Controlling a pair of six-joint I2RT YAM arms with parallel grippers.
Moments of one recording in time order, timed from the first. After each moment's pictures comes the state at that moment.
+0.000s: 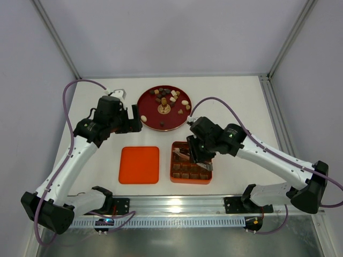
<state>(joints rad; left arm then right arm) -0.39 1.12 1.18 -0.80 -0.05 -0.38 0.94 1.25 1.19 -1.01 0.00 0.58</state>
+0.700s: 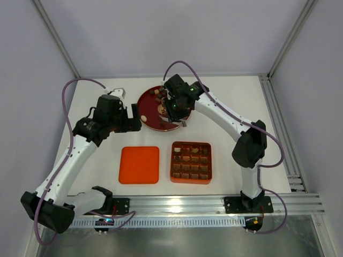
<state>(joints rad) -0.39 1.12 1.19 -0.82 -0.06 -0.37 0.73 1.94 1.94 -1.04 -0.01 0.30</state>
